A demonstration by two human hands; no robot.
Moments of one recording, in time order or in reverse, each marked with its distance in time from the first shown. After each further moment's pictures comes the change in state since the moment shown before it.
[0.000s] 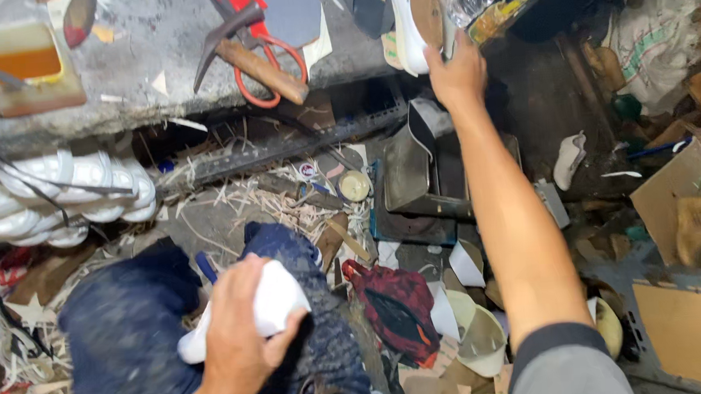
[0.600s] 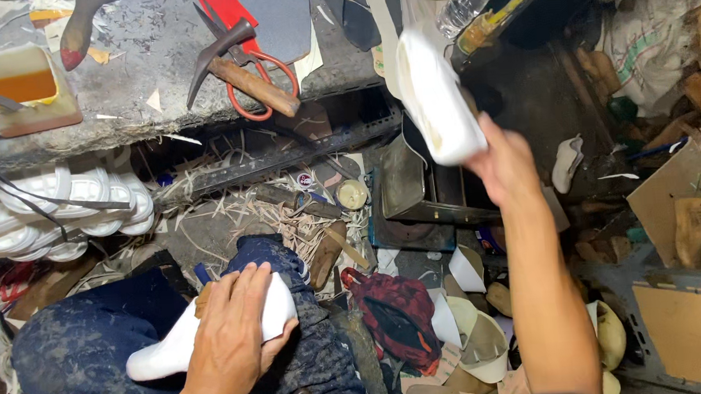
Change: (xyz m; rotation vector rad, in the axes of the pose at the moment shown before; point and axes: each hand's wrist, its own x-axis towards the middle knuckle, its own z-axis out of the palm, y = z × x) left_hand 0.016 -0.006 -0.004 0.354 -0.221 0.257; right_hand -0.121 0.012 -0.095 1.216 -0.088 0.689
